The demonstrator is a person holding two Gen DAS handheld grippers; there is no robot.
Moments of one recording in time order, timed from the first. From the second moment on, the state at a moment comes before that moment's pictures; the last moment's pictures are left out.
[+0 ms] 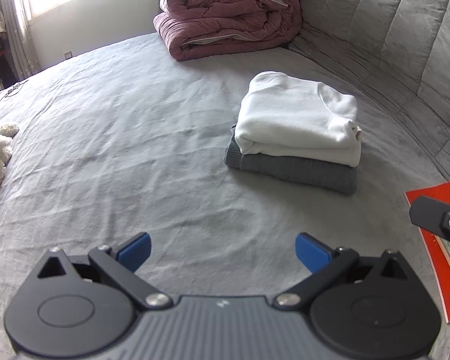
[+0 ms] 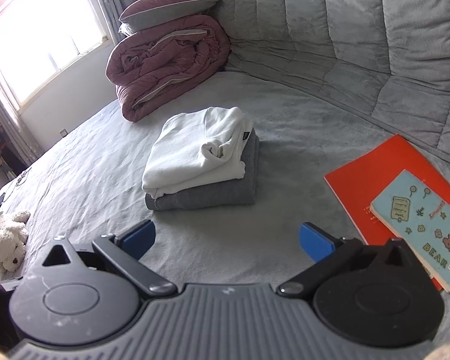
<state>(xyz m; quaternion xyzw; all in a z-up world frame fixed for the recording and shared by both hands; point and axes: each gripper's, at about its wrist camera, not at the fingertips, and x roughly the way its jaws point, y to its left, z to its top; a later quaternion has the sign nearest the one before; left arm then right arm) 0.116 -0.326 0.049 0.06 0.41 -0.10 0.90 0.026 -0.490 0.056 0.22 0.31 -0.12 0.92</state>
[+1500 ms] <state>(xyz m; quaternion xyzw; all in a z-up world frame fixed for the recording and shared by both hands) 0.118 -0.320 0.047 0.07 0.42 -0.10 0.90 0.035 -0.484 0.053 0.23 0.32 -0.11 0.91</state>
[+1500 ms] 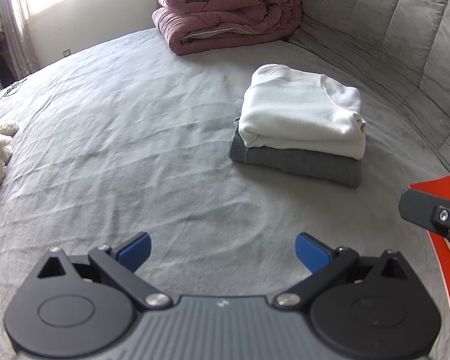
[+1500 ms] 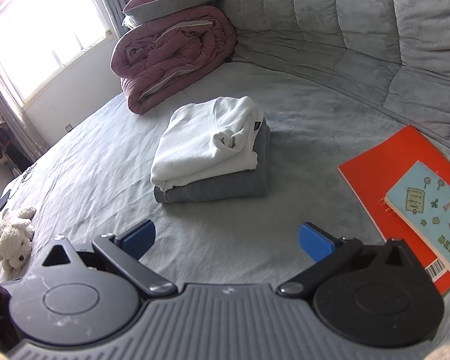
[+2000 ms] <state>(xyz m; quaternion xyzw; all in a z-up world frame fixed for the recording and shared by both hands) 0.045 -0.263 0.088 0.05 0.42 -0.09 0.90 -0.009 -0.435 0.100 0.12 0.32 -0.11 0.93</state>
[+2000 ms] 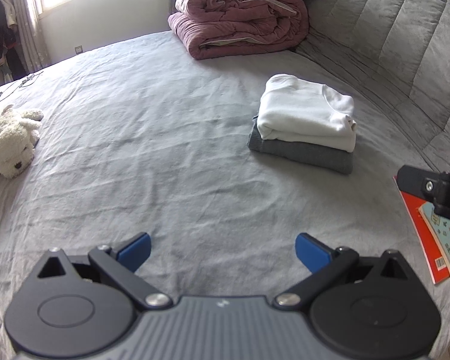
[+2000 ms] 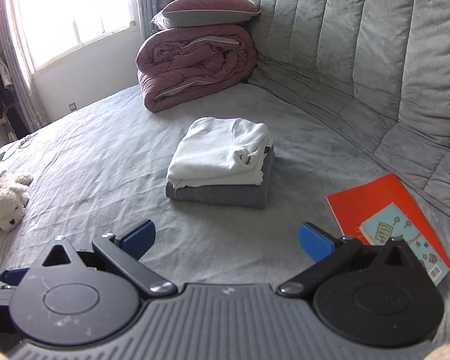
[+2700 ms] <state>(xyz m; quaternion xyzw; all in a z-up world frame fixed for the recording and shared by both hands) -0.064 -0.189 0.128 0.01 0.40 -0.10 0.91 -0.111 -0.374 0.148 0.10 0.28 -0.09 0.95</state>
